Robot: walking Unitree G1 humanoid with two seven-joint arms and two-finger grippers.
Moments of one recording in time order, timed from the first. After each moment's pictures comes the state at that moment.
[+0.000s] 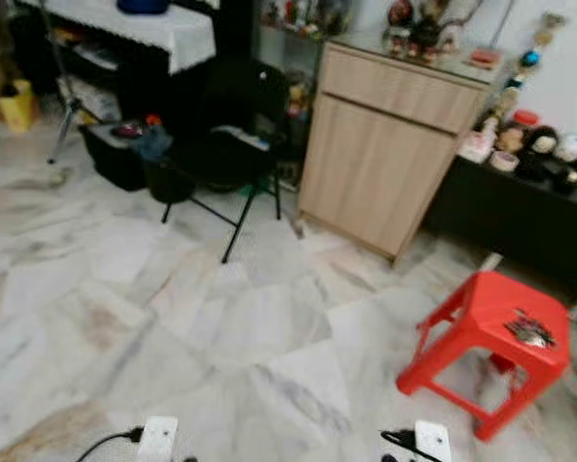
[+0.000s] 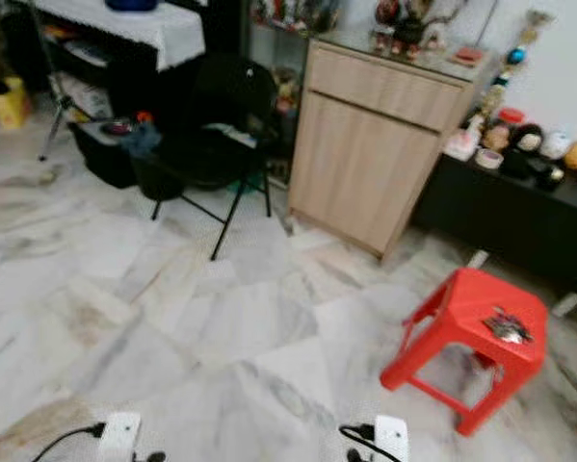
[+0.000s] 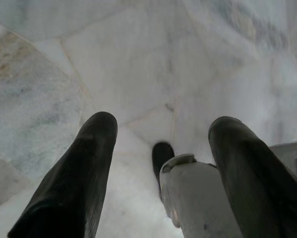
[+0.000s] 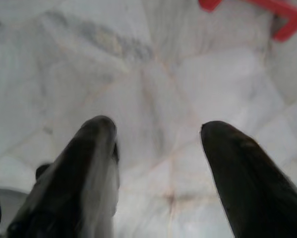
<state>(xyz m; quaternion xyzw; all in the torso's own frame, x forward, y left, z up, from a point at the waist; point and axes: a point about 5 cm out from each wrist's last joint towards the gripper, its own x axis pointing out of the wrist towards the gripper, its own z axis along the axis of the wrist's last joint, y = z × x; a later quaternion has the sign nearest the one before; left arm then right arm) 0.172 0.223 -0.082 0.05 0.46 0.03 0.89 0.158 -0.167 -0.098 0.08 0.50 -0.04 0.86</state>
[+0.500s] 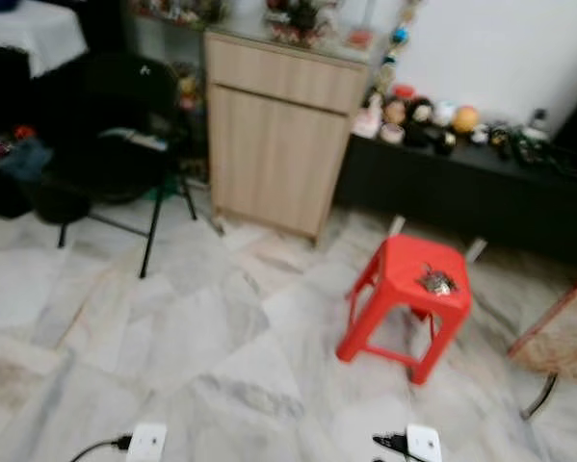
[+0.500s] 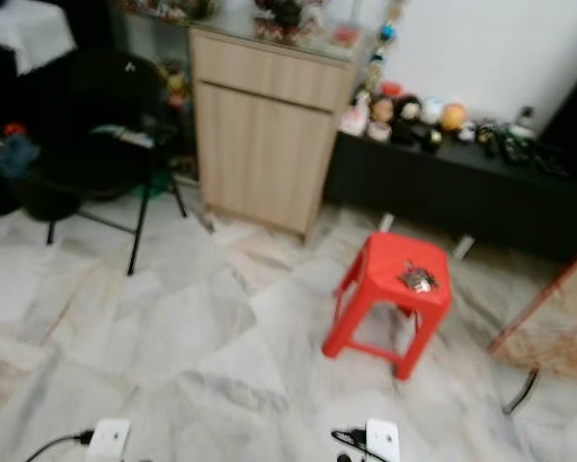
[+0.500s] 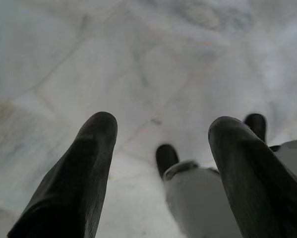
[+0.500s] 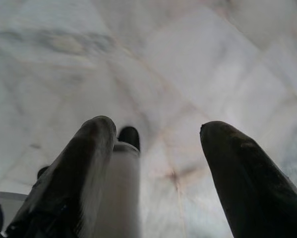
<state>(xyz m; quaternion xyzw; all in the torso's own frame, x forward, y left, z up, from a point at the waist) 0.174 0.226 -0.080 0.05 0.46 0.03 0.89 0.157 -0.167 -0.098 0.08 0.50 -0.04 0.86</state>
